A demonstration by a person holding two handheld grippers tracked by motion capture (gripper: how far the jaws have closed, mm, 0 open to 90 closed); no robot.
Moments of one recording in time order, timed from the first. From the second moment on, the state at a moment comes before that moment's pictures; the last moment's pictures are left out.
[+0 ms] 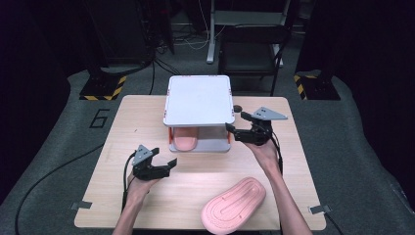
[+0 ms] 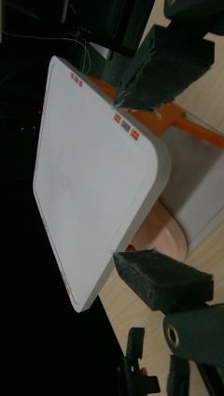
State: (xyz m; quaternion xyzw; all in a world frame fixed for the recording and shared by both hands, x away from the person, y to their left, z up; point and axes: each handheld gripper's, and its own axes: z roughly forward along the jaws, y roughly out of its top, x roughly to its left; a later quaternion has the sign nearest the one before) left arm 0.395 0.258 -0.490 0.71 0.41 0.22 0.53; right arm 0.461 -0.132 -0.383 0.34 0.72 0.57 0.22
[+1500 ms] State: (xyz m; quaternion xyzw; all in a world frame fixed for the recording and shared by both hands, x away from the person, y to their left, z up) left arm 0.360 0.283 -0.459 0.70 0.37 0.25 0.56; right arm 0.314 -0.210 -0.486 0.31 0.77 0.52 0.18
